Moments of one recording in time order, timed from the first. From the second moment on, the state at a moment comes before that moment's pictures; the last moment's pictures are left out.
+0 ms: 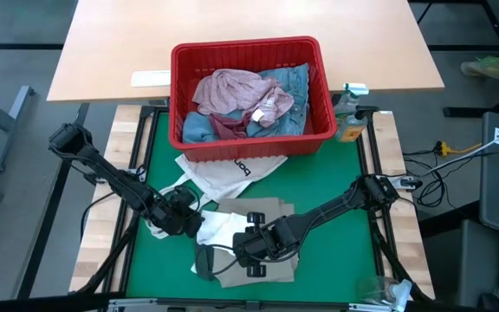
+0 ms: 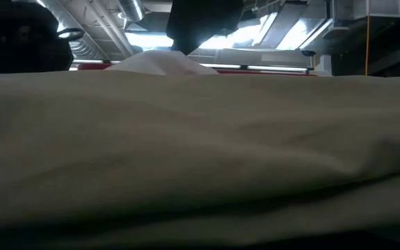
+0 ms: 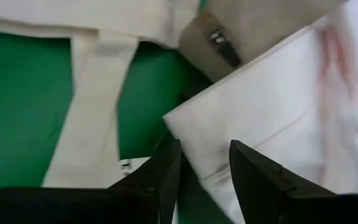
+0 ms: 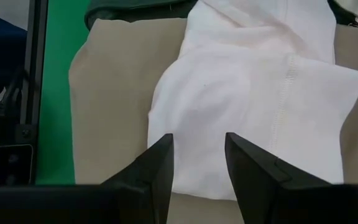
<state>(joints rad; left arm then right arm) -0.59 1.25 0.48 -0.20 -0.46 -1.39 0.47 2.19 2.00 -0.92 0.16 0.39</state>
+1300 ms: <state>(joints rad) -0.59 1.13 0.45 -0.10 -0.38 -1.38 0.47 2.19 2.00 -0.92 0.16 0.39</state>
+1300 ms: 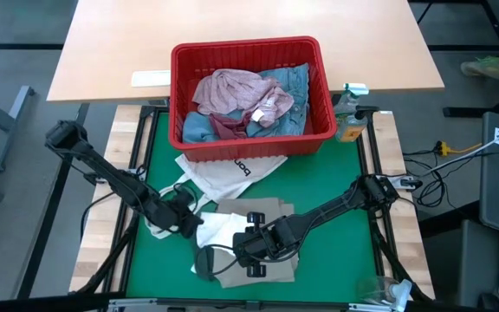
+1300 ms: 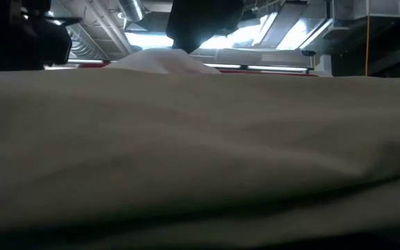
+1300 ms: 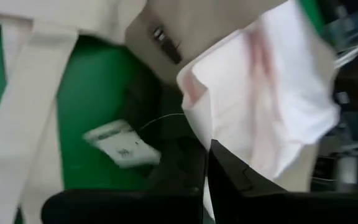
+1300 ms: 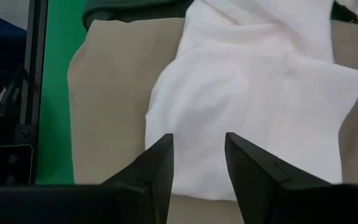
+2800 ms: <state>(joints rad) -0.54 1.39 0.46 0.72 -0.52 -1.28 0.46 2.08 2.00 -1.01 0.29 0.36</state>
